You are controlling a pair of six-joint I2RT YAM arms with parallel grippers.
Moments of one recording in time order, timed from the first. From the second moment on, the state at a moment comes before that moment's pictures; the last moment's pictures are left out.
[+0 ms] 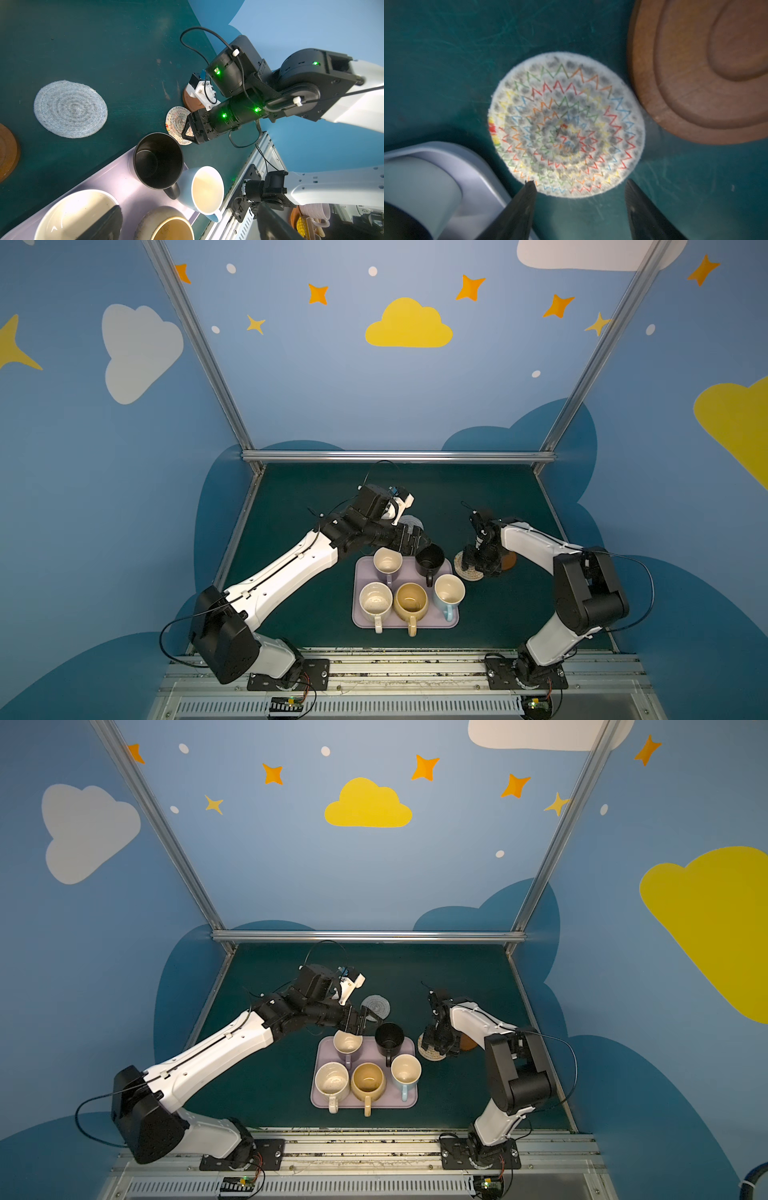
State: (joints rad) left arm -0.69 1.43 1.28 -0.55 0.42 -0.42; right arm 0.33 1.67 1.01 -0.84 -0.06 0.55
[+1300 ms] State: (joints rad) left arm -0.66 1.53 1.39 -0.59 0.42 -0.39; right arm 0.32 1.97 1.35 -0.86 -0.10 0.57
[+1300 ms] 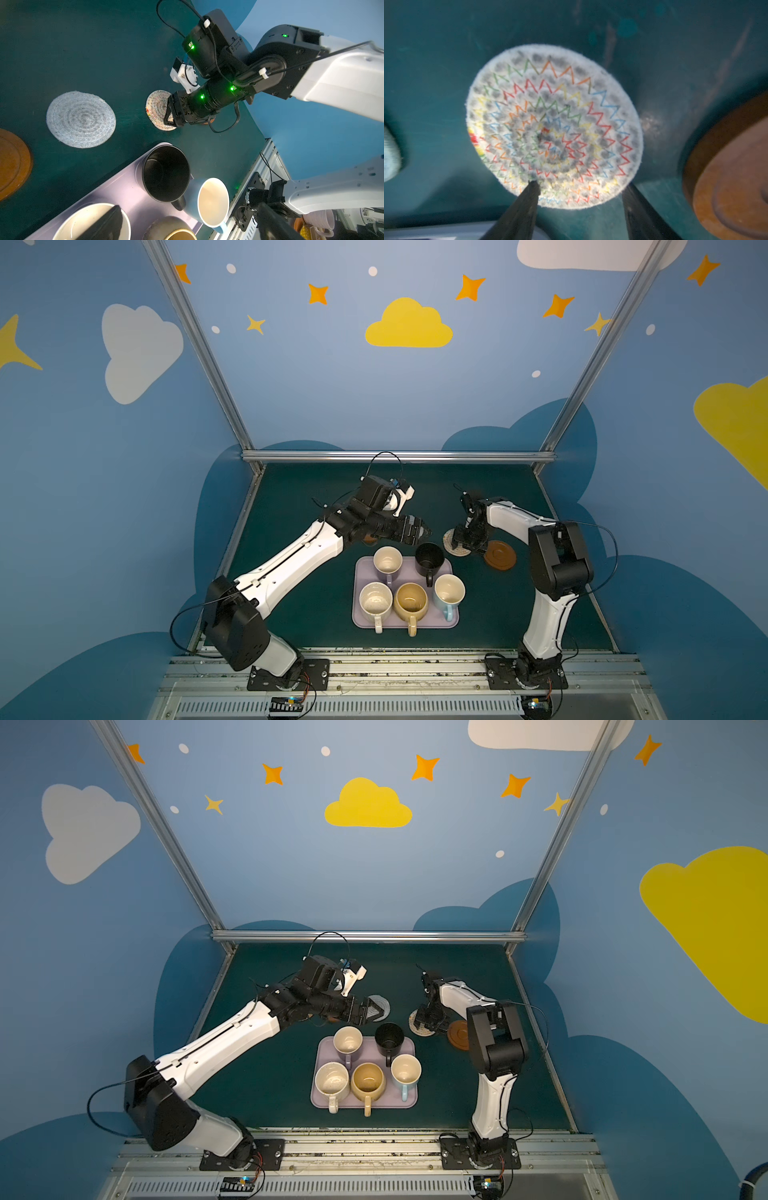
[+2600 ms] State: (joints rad) left arm -0.60 1.73 1.56 -0.66 0.29 -0.36; right arm 0.31 2.17 1.66 -0.98 -0.09 0.51
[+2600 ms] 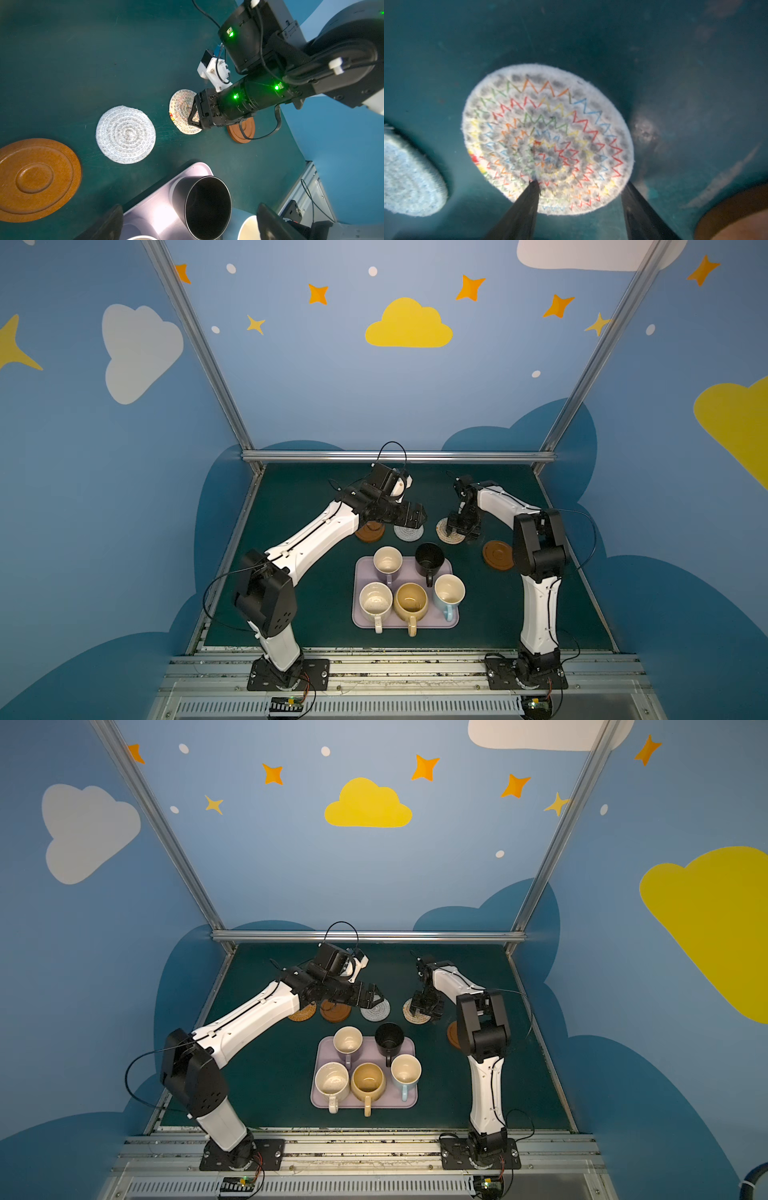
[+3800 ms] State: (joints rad) left arm -0.60 1.74 1.57 -0.65 0.28 -0.37; right arm 0.32 2.19 1.69 -0.93 -0.12 0.52
